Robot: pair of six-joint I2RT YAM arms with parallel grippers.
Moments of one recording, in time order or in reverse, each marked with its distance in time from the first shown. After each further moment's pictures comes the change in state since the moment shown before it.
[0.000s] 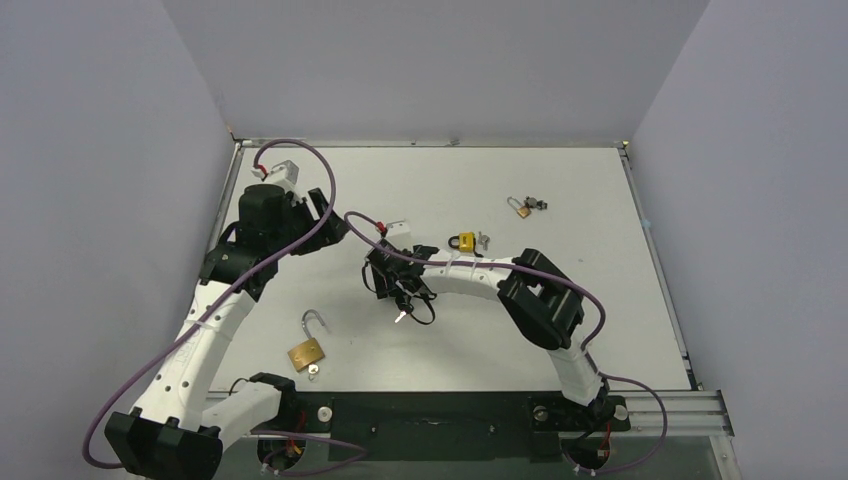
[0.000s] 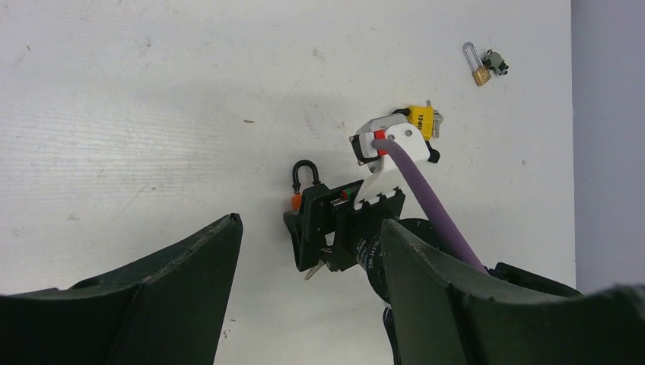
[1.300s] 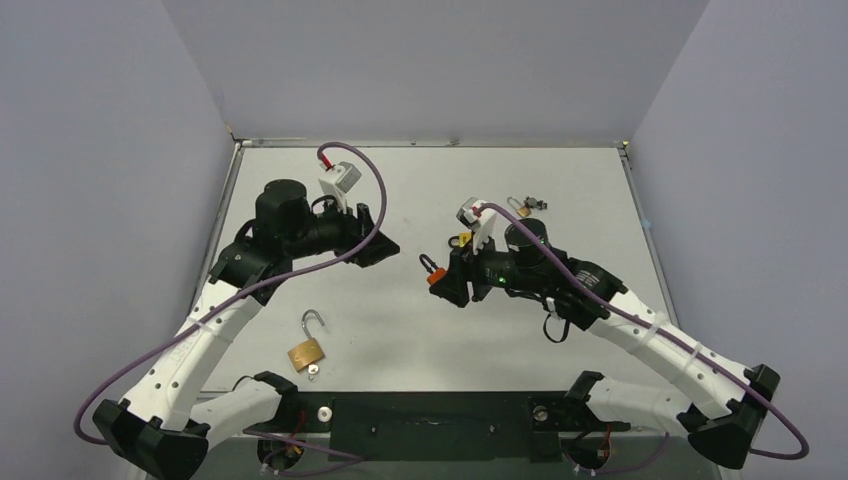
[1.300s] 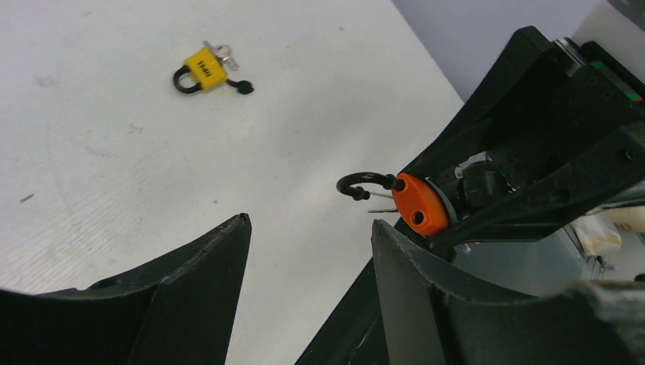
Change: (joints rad) left arm -0.204 0.029 0.066 0.086 0.401 0.187; right arm -0.148 -0.991 -0.398 -0.016 -0.584 -0.363
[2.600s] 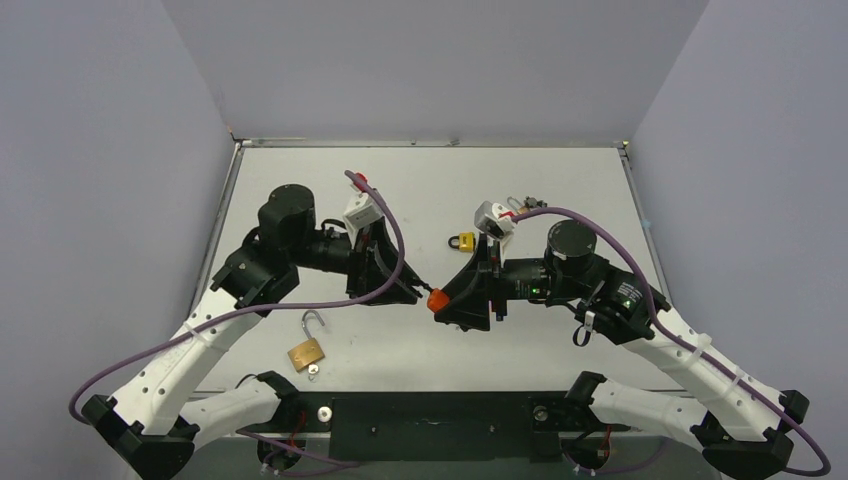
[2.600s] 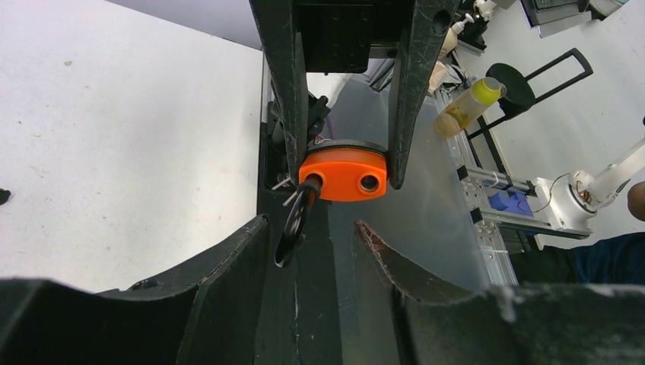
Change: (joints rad) left arm -0.169 -0.038 0.034 0.169 0.572 0.091; right arm 0.025 -0.156 0.094 0.034 -0.410 0.072
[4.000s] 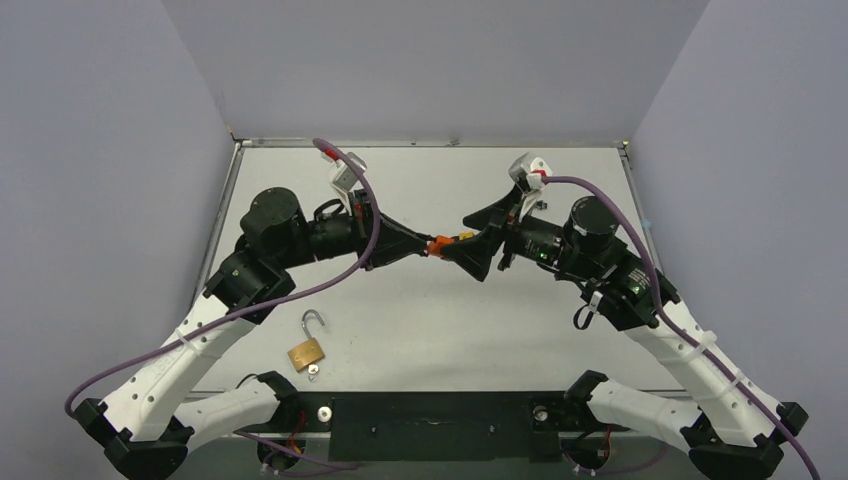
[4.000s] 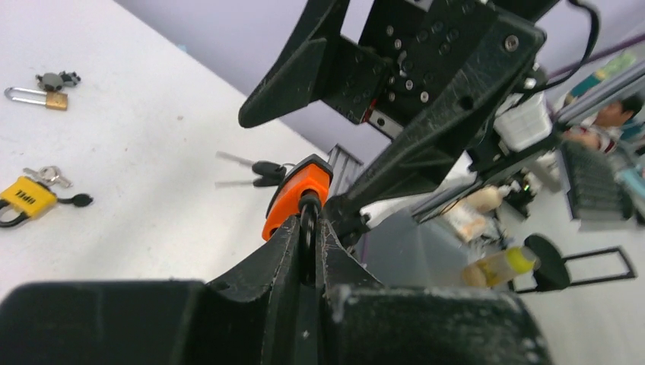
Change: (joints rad) left arm -0.062 -0.030 0.018 0.135 -0.457 -0.287; right arm -0.147 0.027 0.063 0.039 0.284 -0.076
